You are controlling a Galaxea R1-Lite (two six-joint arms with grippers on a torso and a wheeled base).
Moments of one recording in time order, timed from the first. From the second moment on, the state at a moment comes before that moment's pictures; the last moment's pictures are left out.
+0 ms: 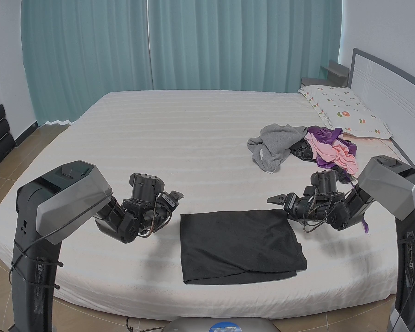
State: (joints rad) left arm -0.36 2.45 -1.21 -0.66 0.04 -1.07; right arm 0.20 2.46 -1.15 -0.69 0.35 0.71
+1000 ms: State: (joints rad) left arm -0.41 2.53 -1.31 -0.63 0.04 -0.94; right arm 0.14 2.45 -1.18 -0.66 0.30 0.71
